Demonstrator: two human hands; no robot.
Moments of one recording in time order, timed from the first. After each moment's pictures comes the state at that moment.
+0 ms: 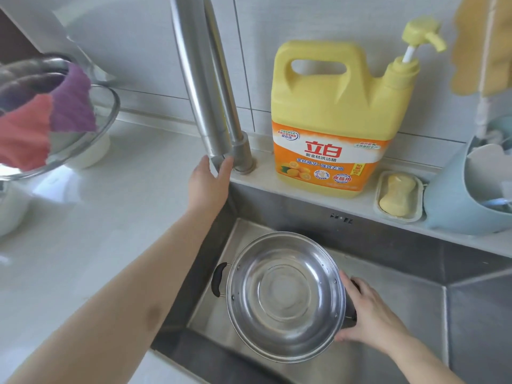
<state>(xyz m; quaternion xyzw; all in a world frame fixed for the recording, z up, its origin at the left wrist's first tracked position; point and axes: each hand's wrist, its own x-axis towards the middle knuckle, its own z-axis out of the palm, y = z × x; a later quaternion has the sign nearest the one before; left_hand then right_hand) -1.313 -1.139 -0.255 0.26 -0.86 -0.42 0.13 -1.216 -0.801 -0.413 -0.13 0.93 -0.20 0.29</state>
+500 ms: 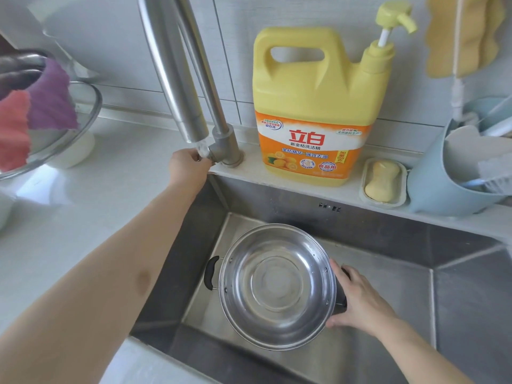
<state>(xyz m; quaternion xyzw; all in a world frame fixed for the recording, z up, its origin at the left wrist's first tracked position) -1.335 -1.160 -0.251 0.28 -0.87 -0.40 0.08 -1.214 -0.802 -0.416 -0.13 0.93 -0.20 0.28</state>
